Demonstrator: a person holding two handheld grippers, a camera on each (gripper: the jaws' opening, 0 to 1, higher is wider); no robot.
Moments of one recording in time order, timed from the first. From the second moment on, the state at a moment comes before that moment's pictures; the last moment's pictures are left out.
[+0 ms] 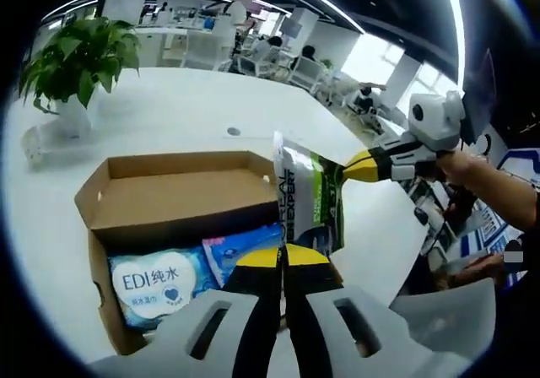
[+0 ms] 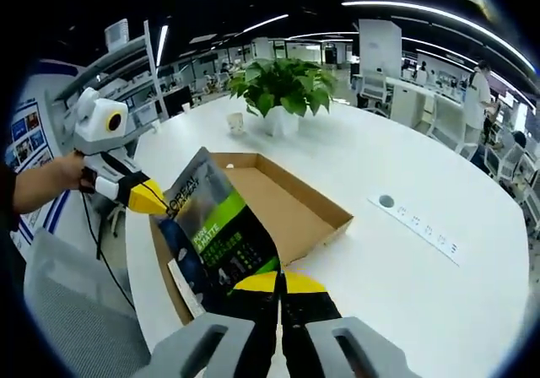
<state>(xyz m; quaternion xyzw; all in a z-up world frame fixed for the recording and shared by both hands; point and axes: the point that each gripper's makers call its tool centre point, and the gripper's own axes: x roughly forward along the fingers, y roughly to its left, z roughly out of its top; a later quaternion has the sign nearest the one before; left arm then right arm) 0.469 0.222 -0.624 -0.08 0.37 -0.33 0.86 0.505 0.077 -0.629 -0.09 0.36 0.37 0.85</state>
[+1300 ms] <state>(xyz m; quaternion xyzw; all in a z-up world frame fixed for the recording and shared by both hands) 0.463 0.121 -0.648 -0.08 0.40 -0.36 0.84 0.508 -0.011 -0.692 -0.10 0.39 0.31 0.86</state>
